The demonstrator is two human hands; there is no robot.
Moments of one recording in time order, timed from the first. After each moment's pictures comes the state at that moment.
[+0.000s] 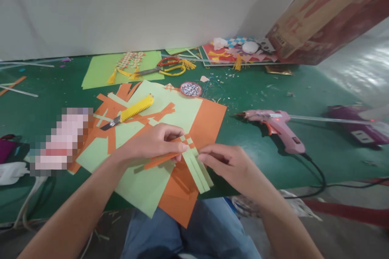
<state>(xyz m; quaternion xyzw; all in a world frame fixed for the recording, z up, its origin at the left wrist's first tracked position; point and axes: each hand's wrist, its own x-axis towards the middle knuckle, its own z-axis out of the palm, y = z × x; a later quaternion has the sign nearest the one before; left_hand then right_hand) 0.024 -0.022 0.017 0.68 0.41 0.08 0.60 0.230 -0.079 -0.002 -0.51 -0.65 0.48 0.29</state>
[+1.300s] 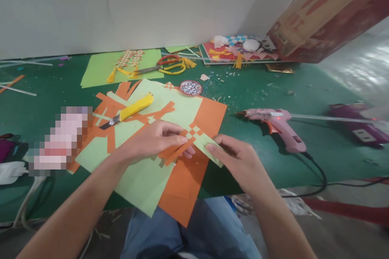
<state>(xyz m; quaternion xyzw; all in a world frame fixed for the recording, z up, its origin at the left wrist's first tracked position) 0.027 -0.026 0.018 0.59 0.39 0.16 0.69 0.232 -0.079 -0.007 -0.57 -0.58 0.45 0.36</state>
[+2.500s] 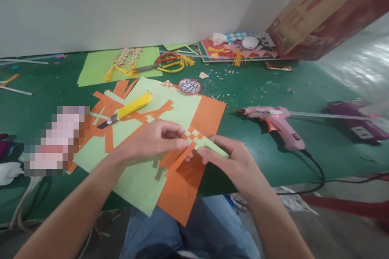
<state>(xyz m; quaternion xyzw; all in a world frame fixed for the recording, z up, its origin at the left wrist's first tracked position) 0.028 -0.026 0.015 0.69 0.44 0.15 0.55 0.226 -0.080 0.002 -0.56 -0.59 0.48 0.33</state>
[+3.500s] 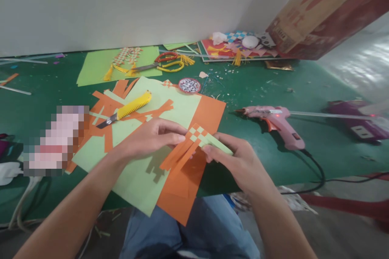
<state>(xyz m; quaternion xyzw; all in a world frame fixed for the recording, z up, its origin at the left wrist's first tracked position) 0.026 -0.023 0.014 0.65 0.46 0.18 0.58 0.234 -0.078 -0.005 -0.56 -0.59 0.46 0.35</state>
